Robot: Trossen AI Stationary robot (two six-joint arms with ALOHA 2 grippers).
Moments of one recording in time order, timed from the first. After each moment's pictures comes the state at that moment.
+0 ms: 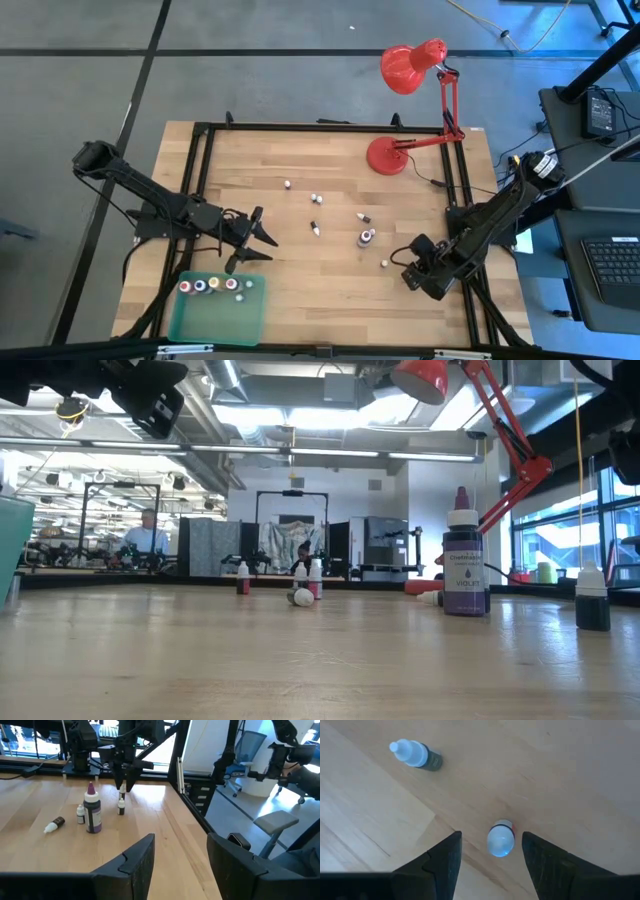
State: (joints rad) left arm -0.41 0.96 0.35 0.44 -0.08 -0.22; right arm 0.83 1.35 0.66 -0.67 0.27 1.76
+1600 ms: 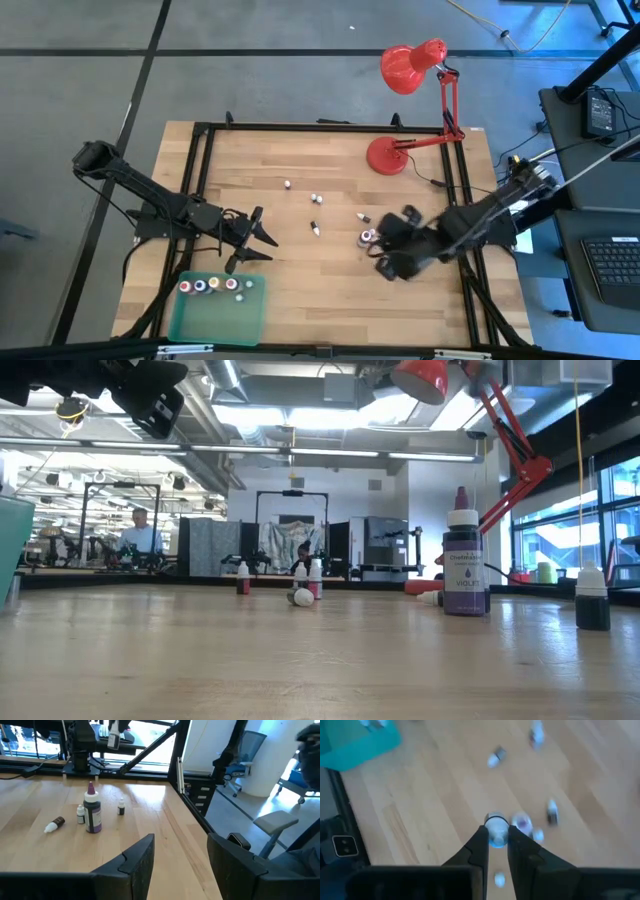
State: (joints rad) left arm -0.41 0.96 0.35 0.44 -0.08 -0.22; right arm 0.54 1.52 1.48 -1.13 0.45 0.97
